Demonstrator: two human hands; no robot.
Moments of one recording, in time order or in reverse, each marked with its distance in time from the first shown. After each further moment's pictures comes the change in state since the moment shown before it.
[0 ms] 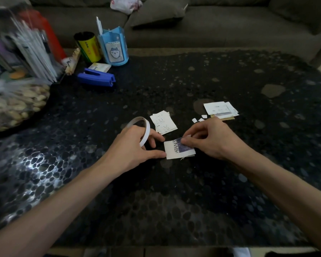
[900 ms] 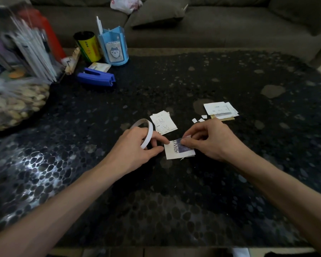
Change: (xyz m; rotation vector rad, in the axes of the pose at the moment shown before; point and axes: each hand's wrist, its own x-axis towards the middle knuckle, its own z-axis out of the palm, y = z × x) left_hand 0.001 -0.002 0.008 -0.018 0.019 0.055; right_hand 0.000 0.005 0.003 -0.019 0.024 -0.042
